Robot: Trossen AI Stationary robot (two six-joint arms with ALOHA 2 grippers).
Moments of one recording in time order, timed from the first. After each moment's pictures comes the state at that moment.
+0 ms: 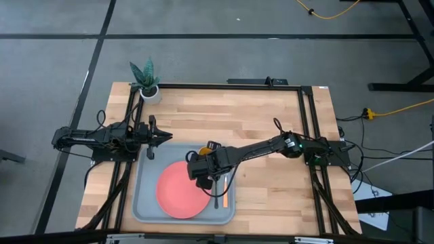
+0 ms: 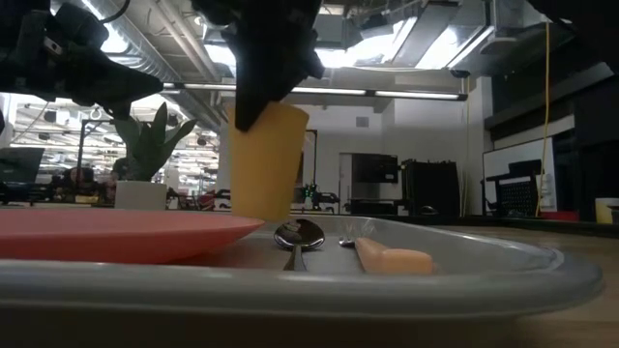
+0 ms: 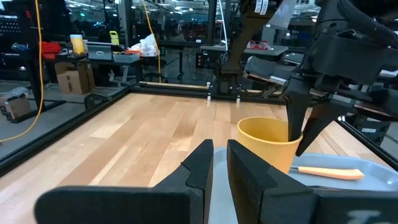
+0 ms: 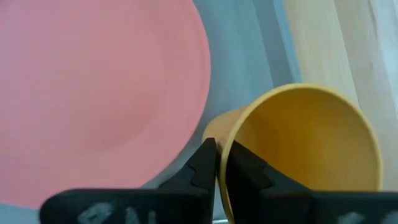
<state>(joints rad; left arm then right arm) -0.02 0.01 0.01 0.04 -0.14 -0.07 0.27 2.41 2.33 -1.18 0.31 0.44</state>
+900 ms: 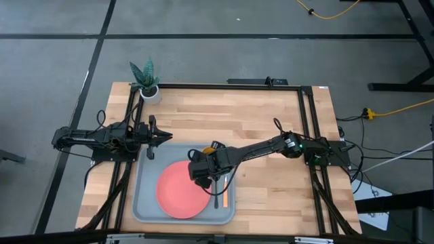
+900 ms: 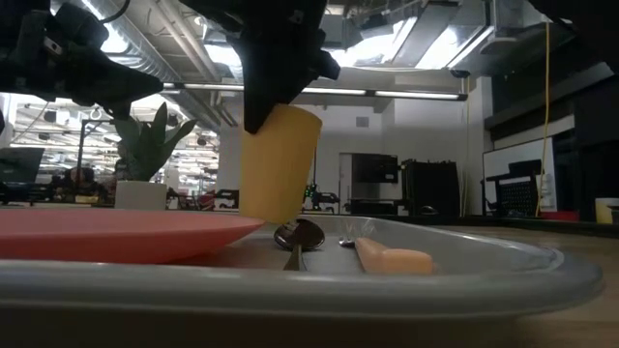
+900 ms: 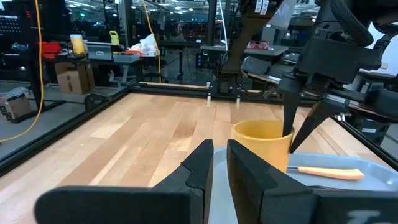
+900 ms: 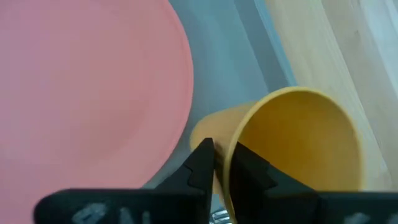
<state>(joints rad) -0.02 0.01 0.01 0.04 -0.14 -0.07 0.27 2.41 2.33 -1.22 0.34 0.60</state>
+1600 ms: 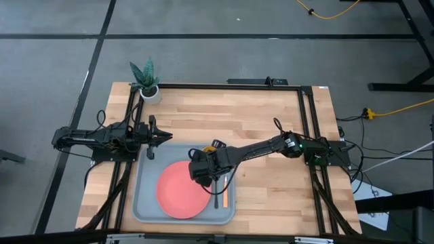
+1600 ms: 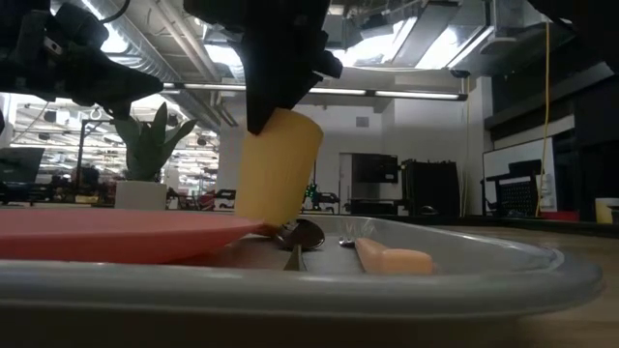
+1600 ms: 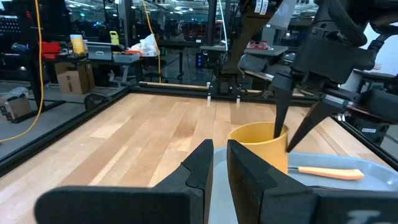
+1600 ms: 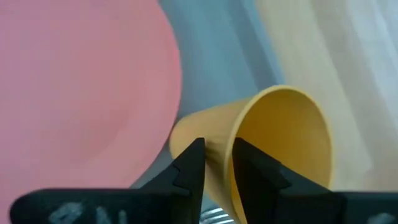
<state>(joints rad) -0.02 0.01 0.01 0.04 -0.14 -0.07 0.27 2.41 2.33 -1.24 0.37 0.60</state>
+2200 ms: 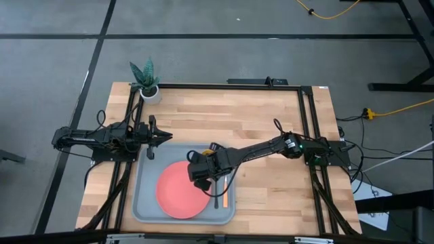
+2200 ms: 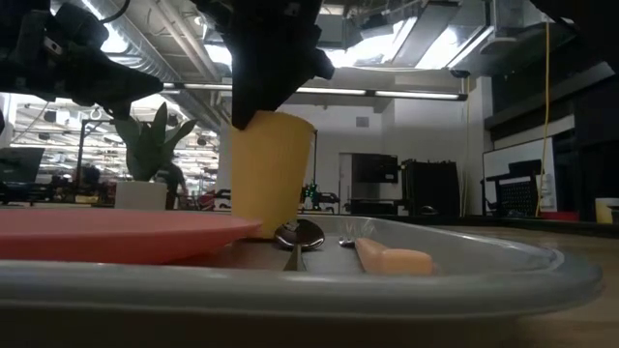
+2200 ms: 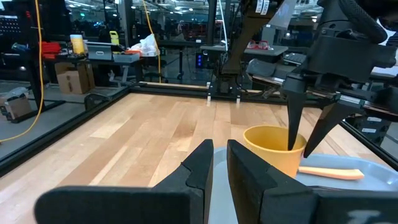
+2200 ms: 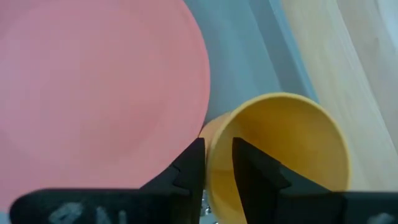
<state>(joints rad) -0.02 0.01 0.01 0.04 -0.14 -0.07 0.28 2.41 2.33 -1.18 0.31 0.58</state>
